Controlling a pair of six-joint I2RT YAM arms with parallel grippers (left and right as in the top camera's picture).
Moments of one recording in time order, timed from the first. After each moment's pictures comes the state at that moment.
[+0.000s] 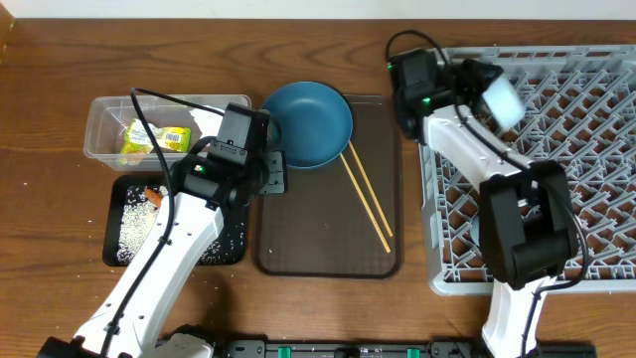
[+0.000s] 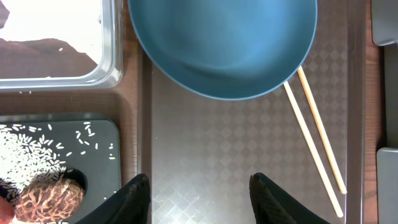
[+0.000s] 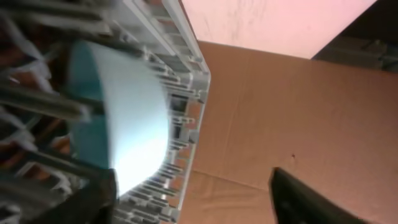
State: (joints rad) left arm -0.34 1.36 1.11 -0.82 0.03 -0.38; right arm 0.36 2.07 1.48 -0.39 1.27 -0.68
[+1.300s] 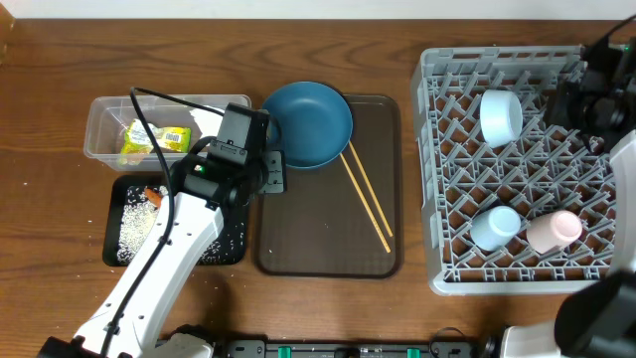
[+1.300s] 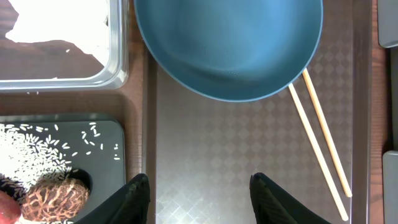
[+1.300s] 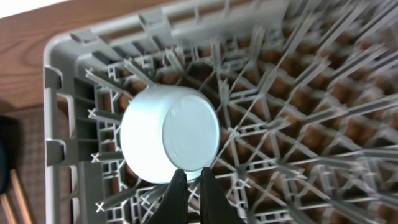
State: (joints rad) left arm -0.34 1.36 1.11 -0.81 0.02 -0.38; right arm -0.31 1.64 1.48 -0.78 -0.23 0.00
